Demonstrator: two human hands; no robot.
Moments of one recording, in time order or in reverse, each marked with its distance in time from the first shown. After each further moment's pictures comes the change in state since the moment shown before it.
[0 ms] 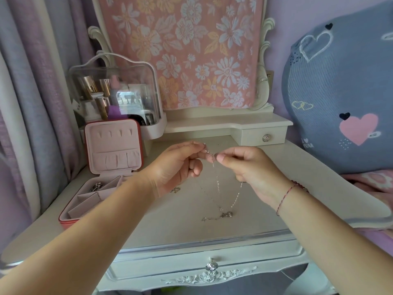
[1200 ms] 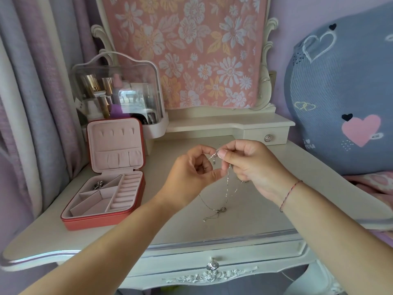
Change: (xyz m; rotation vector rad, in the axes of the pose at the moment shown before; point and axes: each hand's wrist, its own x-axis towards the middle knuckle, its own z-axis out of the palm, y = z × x) left_hand -0.008 -0.034 0.020 0.435 0.208 0.410; right_hand 0.000 -0.012 0.001 0.121 -0.101 -0.036
